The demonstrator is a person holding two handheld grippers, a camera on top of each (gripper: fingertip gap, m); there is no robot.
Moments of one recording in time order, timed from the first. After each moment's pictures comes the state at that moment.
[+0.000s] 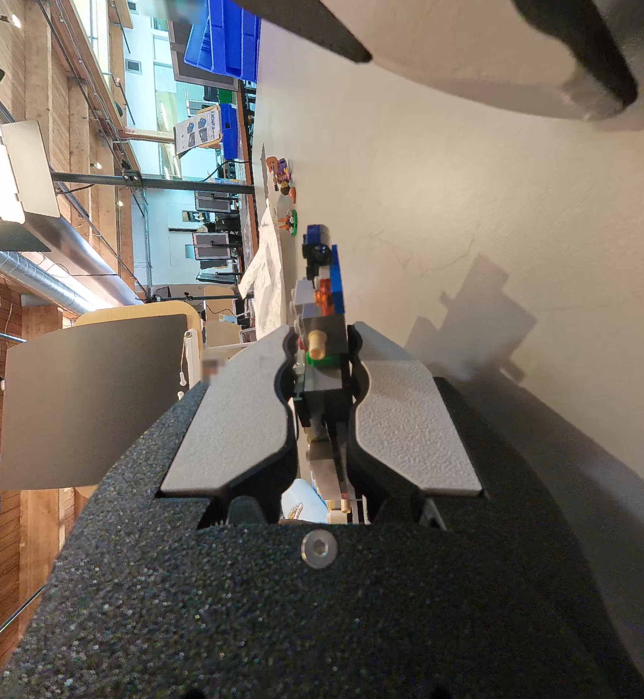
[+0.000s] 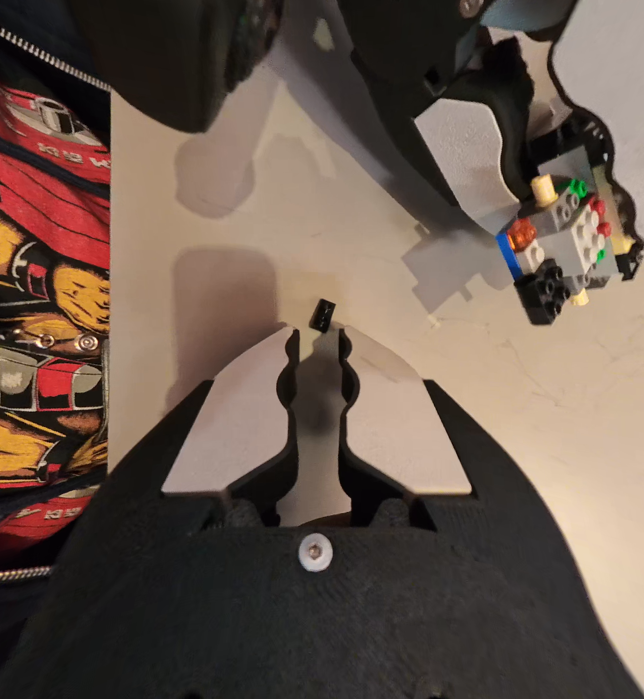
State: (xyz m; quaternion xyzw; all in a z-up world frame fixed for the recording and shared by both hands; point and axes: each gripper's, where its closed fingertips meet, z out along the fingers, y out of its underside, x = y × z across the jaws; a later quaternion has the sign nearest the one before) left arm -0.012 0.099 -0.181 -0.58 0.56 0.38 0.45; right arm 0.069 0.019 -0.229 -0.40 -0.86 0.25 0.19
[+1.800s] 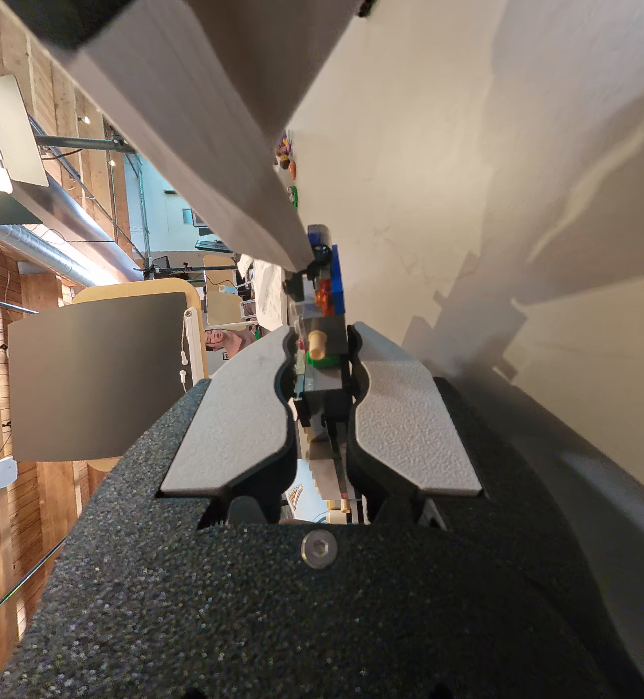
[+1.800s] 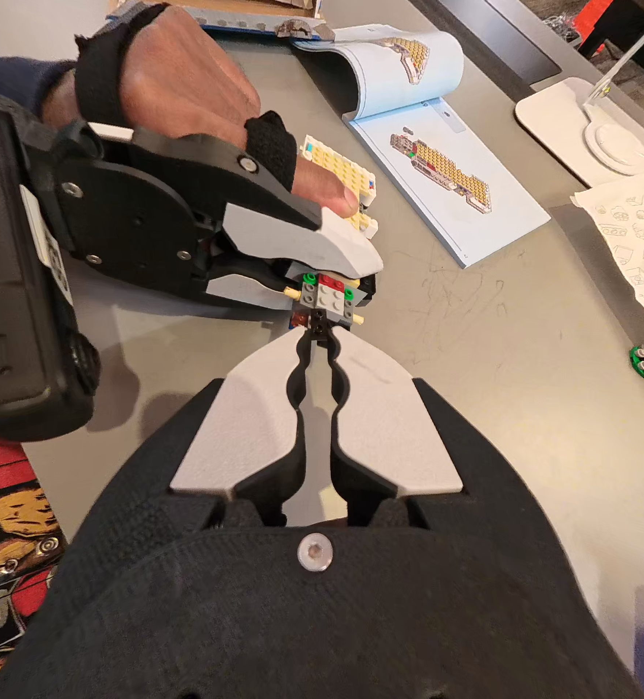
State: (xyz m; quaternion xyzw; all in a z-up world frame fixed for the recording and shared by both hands) left arm -0.008 0.106 -0.183 -0.60 0.54 0.41 0.43; right arm 0.027 0.070 -0.164 -0.59 -0.68 0.27 0.35
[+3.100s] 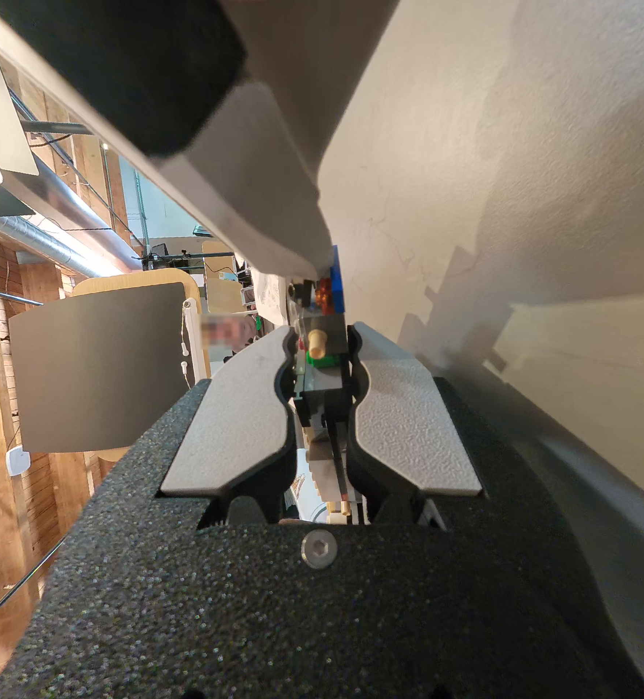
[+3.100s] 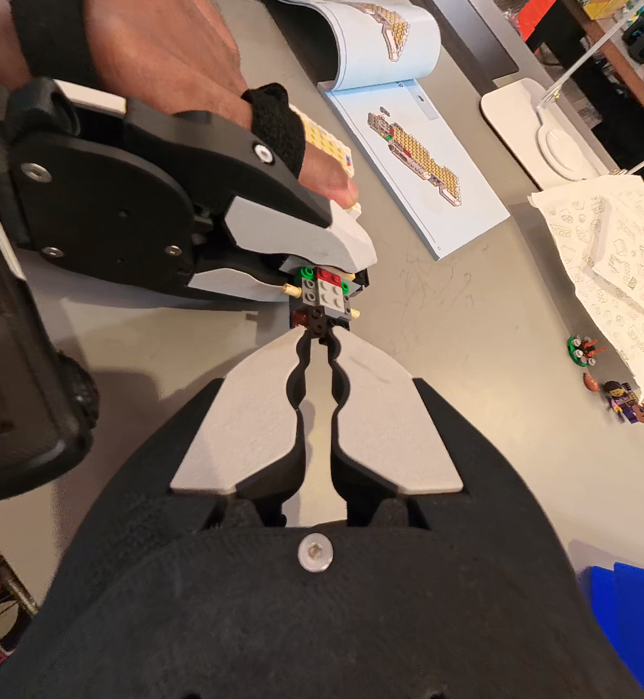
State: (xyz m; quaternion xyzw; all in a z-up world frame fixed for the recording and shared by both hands) left arm -0.012 0.108 -0.185 -0.61 0.53 0.43 0.41; right arm 0.026 0.073 -0.172 -0.58 -0.68 0.18 0.40
